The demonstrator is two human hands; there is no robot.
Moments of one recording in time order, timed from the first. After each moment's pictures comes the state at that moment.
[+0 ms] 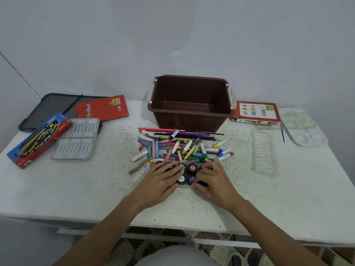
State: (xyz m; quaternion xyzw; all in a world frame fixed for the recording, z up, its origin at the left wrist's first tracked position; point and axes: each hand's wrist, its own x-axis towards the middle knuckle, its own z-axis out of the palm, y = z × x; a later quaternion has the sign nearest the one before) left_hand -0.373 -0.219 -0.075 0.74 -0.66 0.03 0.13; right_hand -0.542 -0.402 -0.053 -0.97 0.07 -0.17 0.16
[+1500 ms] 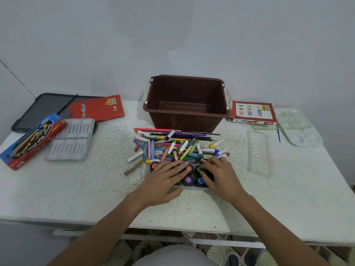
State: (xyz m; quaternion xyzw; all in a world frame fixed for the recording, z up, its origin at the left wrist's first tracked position) left_hand -0.385 -0.242 -0.061 0.71 -0.68 0.01 0.15; right_hand -0.548 -0.431 -0.049 -0.97 0.16 -0.16 0.13
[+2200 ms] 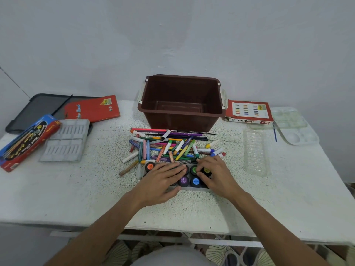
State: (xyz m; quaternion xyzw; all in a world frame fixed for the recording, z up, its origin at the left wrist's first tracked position) left_hand -0.385 -0.248 -0.066 0.72 -0.69 -0.01 0.13; right_hand -0.545 -0.442 -0.048 -0.95 0.14 -0.13 0.24
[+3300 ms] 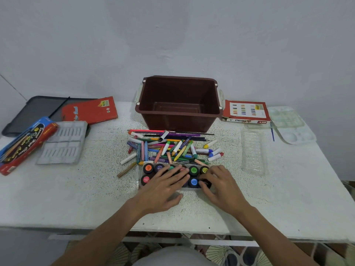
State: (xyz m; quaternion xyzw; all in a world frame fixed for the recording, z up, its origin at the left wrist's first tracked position) left_hand -0.403 -0.249 -0.071 0.70 -0.71 0.01 0.10; right_hand -0.579 -0.425 -0.052 -0.96 0.11 -0.21 0.14
